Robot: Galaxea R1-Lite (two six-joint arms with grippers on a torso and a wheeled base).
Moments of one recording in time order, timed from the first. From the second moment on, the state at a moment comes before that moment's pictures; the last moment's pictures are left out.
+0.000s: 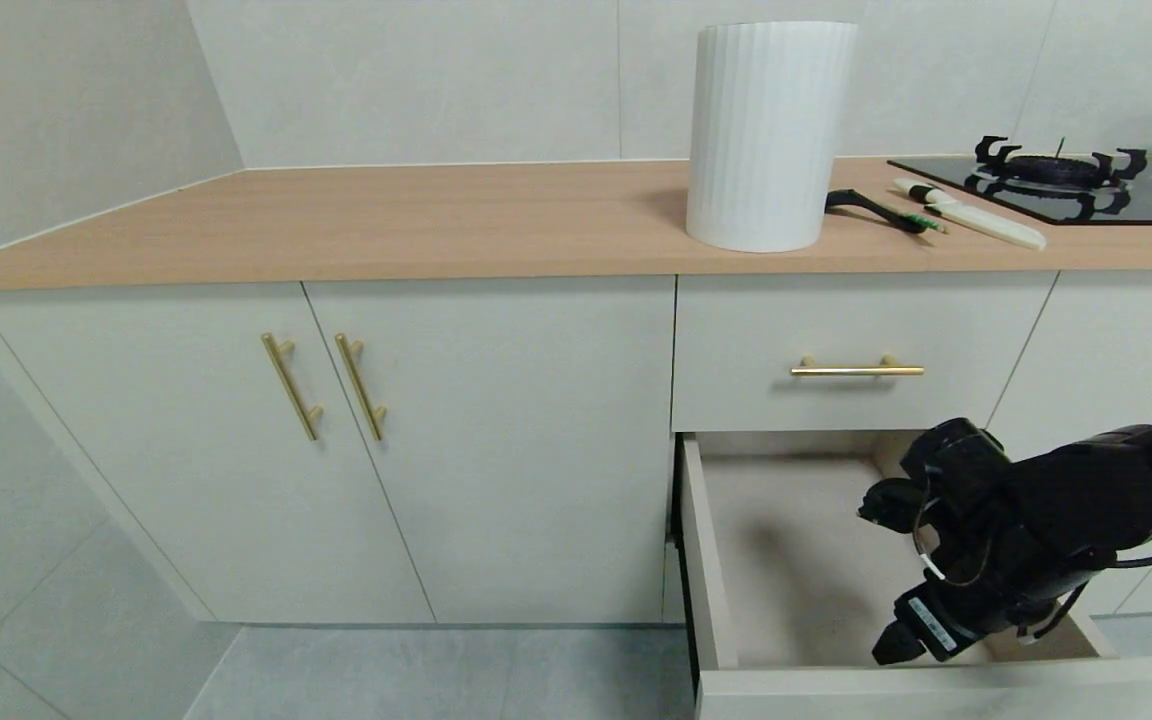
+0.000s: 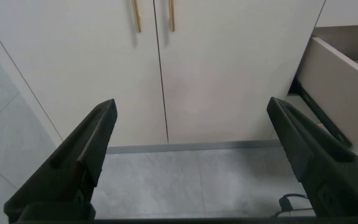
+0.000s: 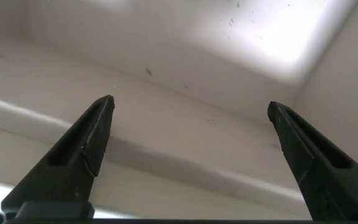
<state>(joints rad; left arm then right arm) -0.01 0.00 0.00 0.00 -0.04 0.02 0.31 1.91 -0.92 0.27 -0.05 -0.13</state>
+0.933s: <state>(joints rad) -0.01 0.00 0.00 0.00 -0.04 0.02 0.30 1.81 -0.96 0.07 -0.06 -0.02</state>
